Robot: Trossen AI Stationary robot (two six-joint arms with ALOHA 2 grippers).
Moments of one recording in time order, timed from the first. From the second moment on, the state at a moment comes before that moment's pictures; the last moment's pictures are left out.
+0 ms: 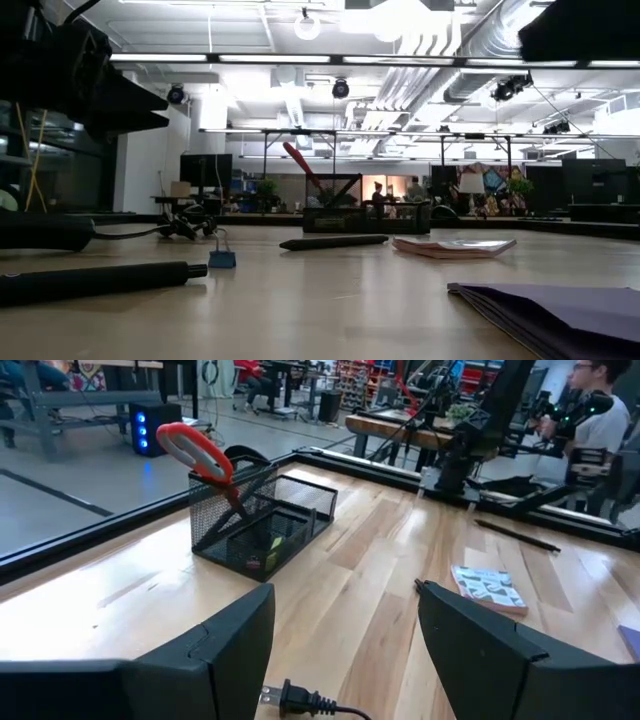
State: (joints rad) left arm -0.23 0.30 0.01 0.10 -0.71 -0.26; right arm 0.94 1.75 1.00 -0.39 1.27 1.35
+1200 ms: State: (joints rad) left arm -0.23 0.30 0.01 0.10 -0.71 -0.26; right arm 1.12 2.46 2.10 -1.57 0.86 2.16
